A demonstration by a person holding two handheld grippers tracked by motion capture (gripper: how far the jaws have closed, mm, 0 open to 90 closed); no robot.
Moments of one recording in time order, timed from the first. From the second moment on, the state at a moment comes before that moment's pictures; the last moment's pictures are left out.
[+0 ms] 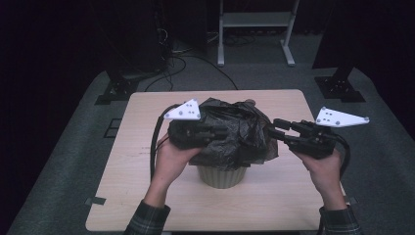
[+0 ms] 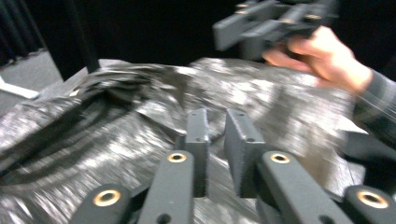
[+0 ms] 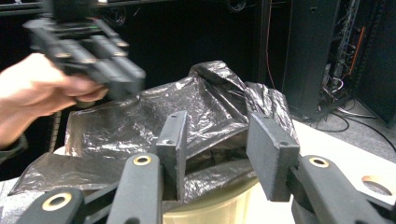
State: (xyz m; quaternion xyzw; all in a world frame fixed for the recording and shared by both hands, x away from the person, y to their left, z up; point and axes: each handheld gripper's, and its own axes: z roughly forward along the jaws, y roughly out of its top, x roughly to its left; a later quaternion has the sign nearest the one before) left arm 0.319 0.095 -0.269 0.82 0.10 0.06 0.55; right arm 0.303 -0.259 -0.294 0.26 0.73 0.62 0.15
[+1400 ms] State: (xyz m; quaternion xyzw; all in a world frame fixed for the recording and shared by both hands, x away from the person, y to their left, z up) left arm 0.305 0.110 -0.280 0.83 0.11 0.05 0.54; right arm 0.299 -0.258 -0.293 0.26 0.72 0.62 0.15
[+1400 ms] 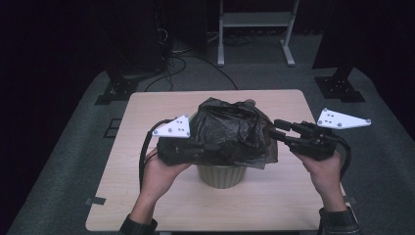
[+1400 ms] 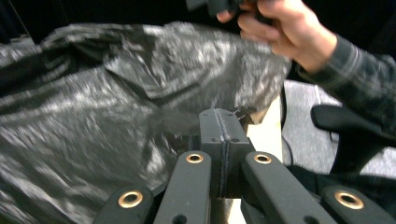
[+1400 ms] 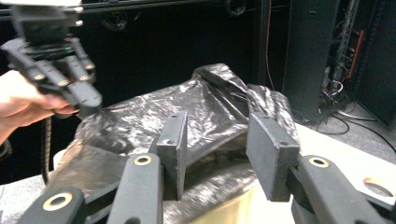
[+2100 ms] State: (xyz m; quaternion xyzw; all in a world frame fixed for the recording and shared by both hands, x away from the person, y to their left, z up) left arm 0.336 0.084 -0.268 0.81 0.14 0.05 0.57; right arm 0.286 -0.211 -0.282 0.20 0.74 0.64 0.09
